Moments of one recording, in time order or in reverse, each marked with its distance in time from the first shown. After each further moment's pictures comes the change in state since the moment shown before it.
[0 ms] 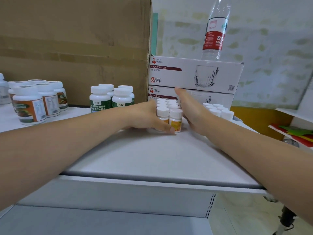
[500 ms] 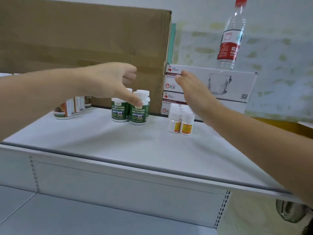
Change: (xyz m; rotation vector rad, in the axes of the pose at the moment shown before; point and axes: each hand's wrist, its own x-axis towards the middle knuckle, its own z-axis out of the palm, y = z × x) left_hand -0.096 0.018 -0.091 0.291 0.285 -0.166; right_hand -0.030 -0.049 0.009 -0.209 0.034 -0.446
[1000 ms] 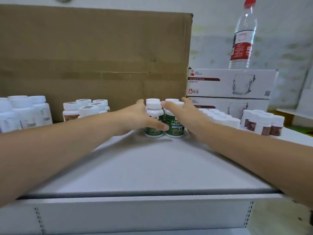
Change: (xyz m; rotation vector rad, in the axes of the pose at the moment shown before) left_hand 0.059 -0.119 0.035 -0.415 -0.156 -0.002; right_hand 0.042 0.002 0.124 0.123 0.131 0.376
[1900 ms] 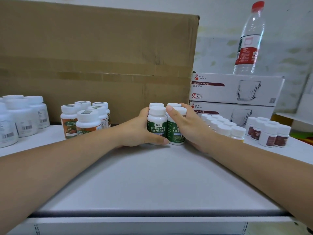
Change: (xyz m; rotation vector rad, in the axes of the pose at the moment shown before) left_hand 0.005 -0.019 0.008 0.003 -0.051 0.115; right_hand 0.009 0.017 0.007 0.144 -0.101 -0.137
